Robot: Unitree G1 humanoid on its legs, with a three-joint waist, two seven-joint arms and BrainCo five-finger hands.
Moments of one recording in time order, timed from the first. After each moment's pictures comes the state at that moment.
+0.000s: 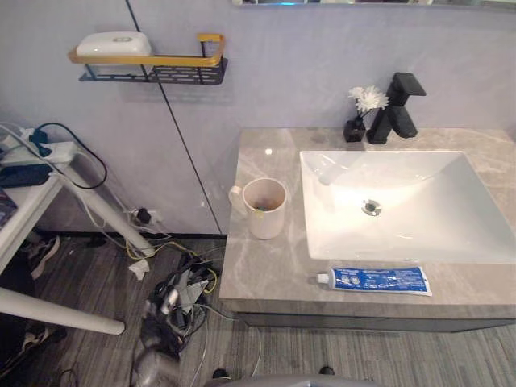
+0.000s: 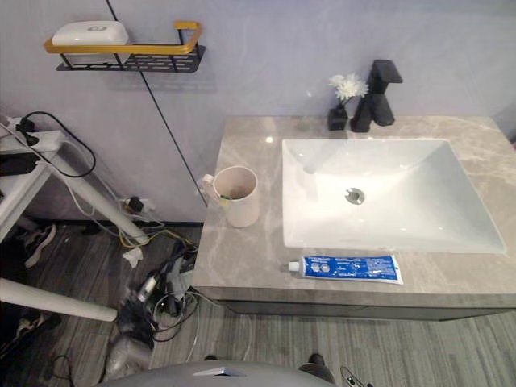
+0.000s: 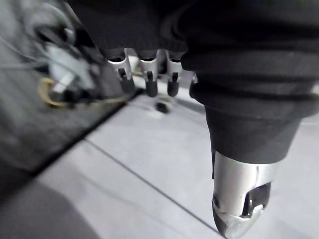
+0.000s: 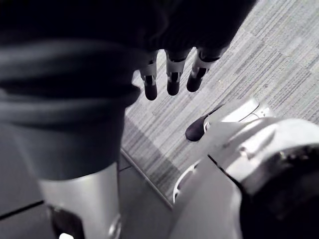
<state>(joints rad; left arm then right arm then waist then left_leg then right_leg) 0.22 0.00 0.32 0.31 -0.62 -0.25 0.04 0.21 -0.04 -0.50 1.18 0.33 -0.15 0.04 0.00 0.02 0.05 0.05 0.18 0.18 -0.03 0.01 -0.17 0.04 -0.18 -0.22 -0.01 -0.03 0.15</state>
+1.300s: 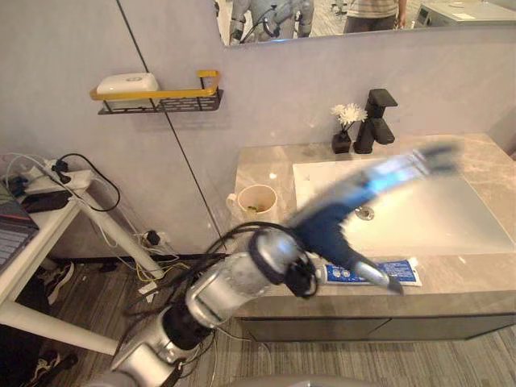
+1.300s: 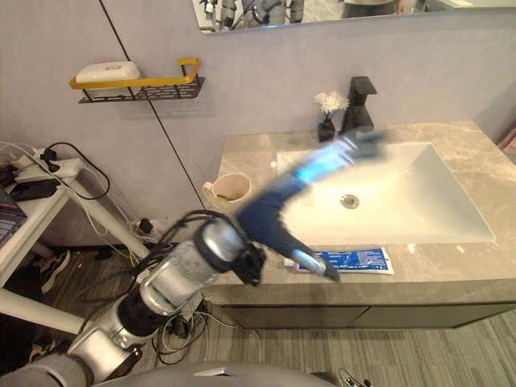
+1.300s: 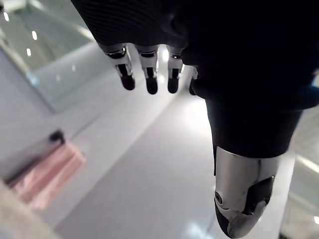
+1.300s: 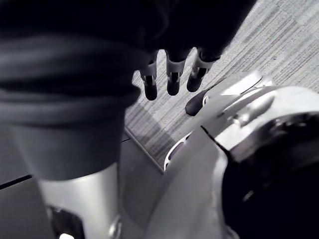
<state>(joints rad) -0.48 0.25 -0.73 -0.37 0.14 -0.29 -0.11 0.21 -0.10 -0.44 1.19 0.33 -0.12 0.12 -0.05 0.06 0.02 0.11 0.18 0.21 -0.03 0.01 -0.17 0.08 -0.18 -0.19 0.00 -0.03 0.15</state>
